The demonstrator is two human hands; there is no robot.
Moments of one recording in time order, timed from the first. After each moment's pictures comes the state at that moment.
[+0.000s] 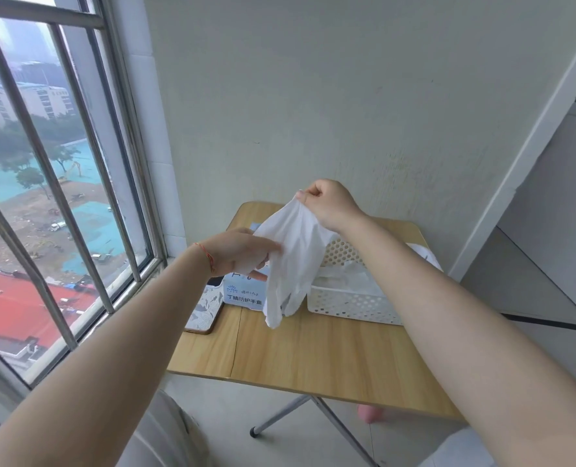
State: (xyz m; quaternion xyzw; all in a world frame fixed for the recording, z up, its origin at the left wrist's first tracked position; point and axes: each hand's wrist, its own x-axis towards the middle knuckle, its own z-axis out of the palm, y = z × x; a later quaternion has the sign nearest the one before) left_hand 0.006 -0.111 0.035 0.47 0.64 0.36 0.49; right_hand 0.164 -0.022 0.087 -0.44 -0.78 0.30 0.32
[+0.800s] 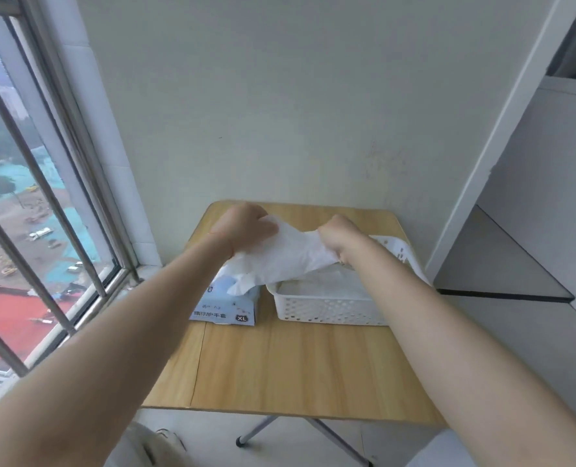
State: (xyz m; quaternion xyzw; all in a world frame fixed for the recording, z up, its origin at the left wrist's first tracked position) left_hand 0.046 -0.028 0.040 0.60 0.74 0.27 0.17; right_hand 0.224 0.021 0.041 -0.62 -0.66 0.37 0.21
